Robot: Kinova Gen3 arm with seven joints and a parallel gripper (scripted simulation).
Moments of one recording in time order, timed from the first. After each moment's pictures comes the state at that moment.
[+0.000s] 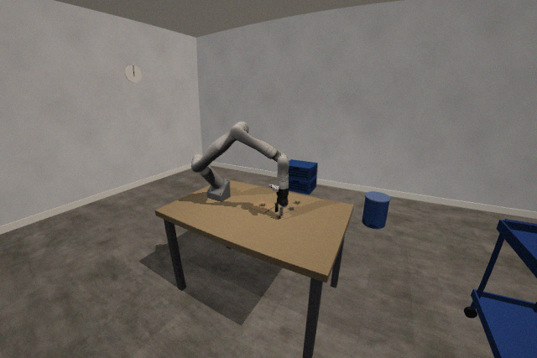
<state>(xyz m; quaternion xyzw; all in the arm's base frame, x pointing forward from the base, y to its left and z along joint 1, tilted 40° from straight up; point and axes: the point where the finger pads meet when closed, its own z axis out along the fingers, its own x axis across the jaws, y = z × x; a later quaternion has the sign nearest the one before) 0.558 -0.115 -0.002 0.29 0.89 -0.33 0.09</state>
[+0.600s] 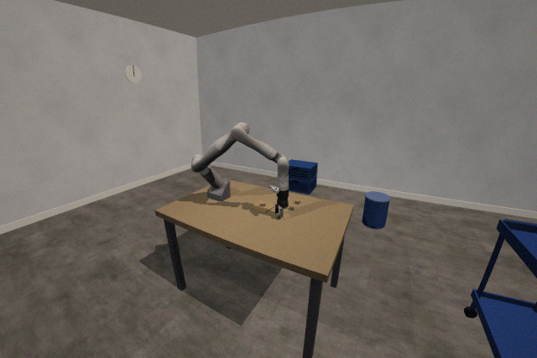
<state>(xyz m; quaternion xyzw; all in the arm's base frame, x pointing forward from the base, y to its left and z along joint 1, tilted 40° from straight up) 0.560 -0.121 -0.010 0.29 0.89 -0.33 0.09</state>
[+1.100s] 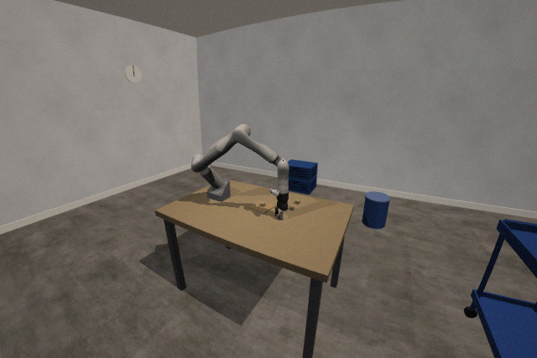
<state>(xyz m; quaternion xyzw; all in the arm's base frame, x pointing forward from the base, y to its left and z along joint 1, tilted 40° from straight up) 0.558 -0.134 -0.025 0.29 0.89 -0.33 0.09</state>
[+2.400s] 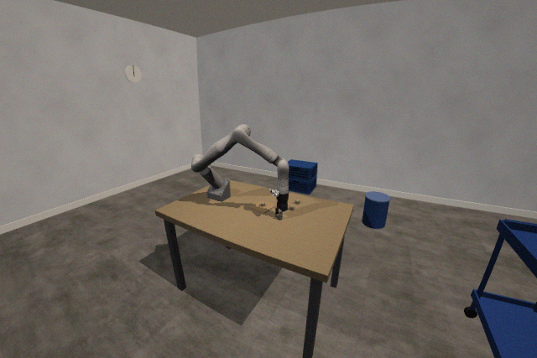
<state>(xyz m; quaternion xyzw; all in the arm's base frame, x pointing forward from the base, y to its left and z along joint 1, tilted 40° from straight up) 0.557 -0.136 -0.026 0.29 0.89 -0.33 0.09</state>
